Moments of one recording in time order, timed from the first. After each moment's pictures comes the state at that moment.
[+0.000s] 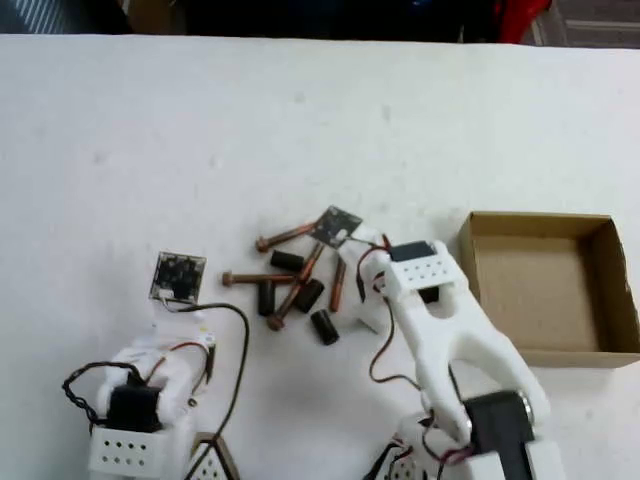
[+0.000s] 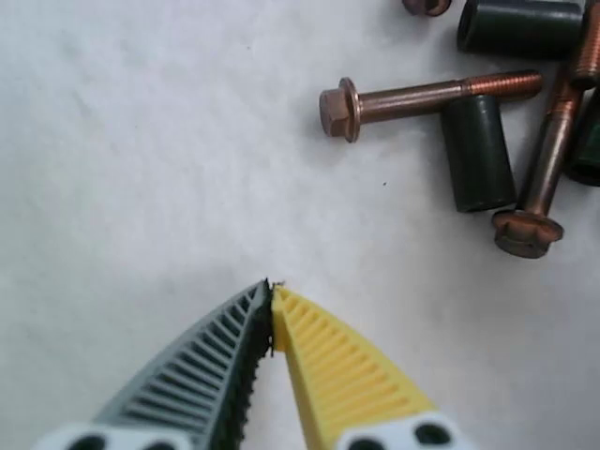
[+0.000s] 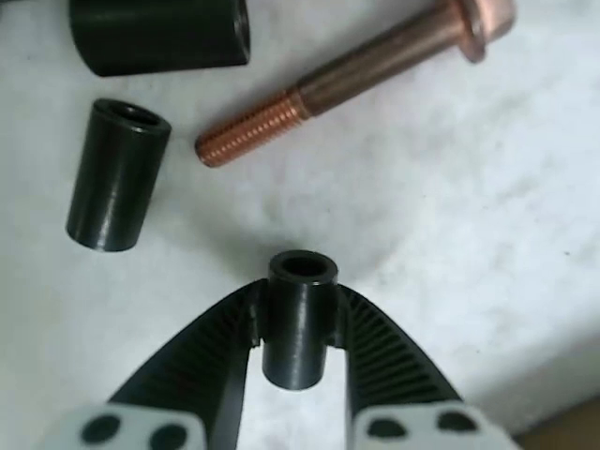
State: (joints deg) left arm -1.3 -104.0 97.1 74.4 0.0; right arm -17.1 -13.8 48.7 57.7 38.4
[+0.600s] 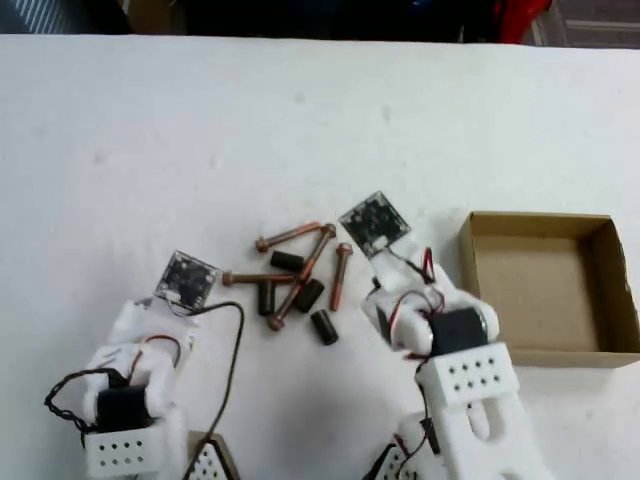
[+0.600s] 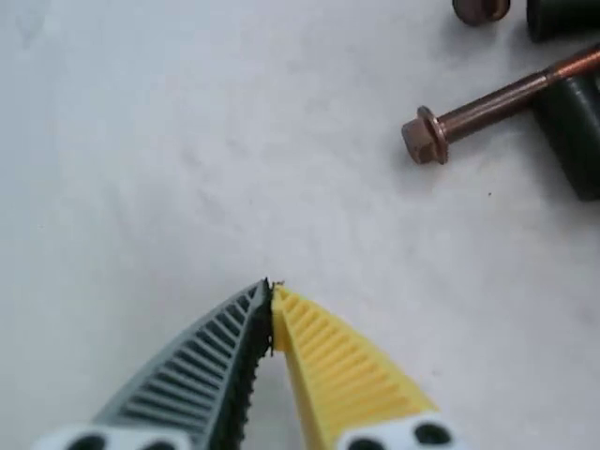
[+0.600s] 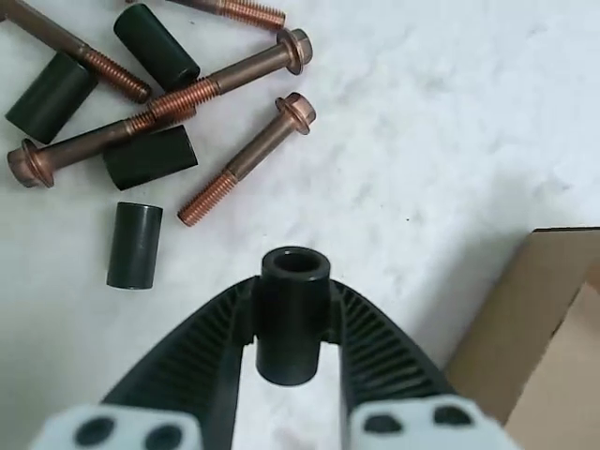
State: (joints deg) left arm -13.2 -104.0 97.1 66.4 -29.7; right arm -17.1 -57.1 61.0 63.4 25.3
